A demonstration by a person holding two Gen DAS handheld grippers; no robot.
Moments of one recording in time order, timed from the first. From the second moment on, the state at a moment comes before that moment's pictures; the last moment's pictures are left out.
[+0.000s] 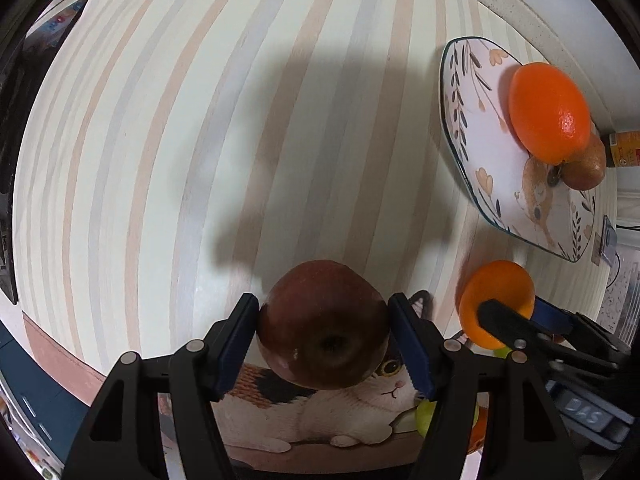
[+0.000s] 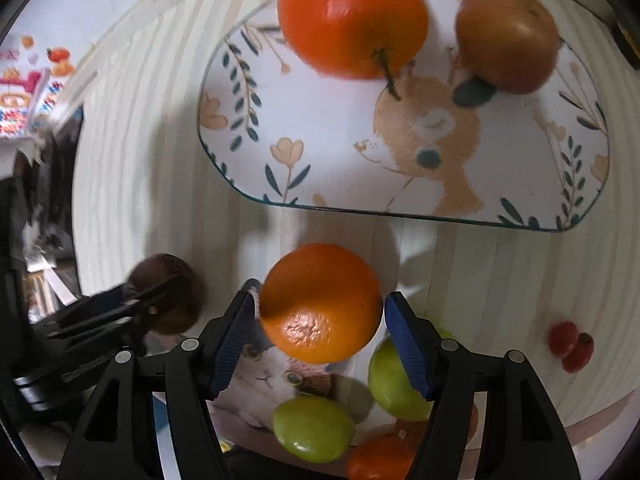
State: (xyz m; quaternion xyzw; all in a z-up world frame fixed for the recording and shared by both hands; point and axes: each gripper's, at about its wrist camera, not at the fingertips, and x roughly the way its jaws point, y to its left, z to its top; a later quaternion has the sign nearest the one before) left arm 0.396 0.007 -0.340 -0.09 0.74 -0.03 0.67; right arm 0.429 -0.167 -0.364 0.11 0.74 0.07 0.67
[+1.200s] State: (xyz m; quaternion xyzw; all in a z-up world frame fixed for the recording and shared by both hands) left arm 0.547 -0.058 -0.314 -0.07 0.74 -0.08 0.67; right arm 0.488 -0.205 -0.342 0.21 0.67 0.05 0.71
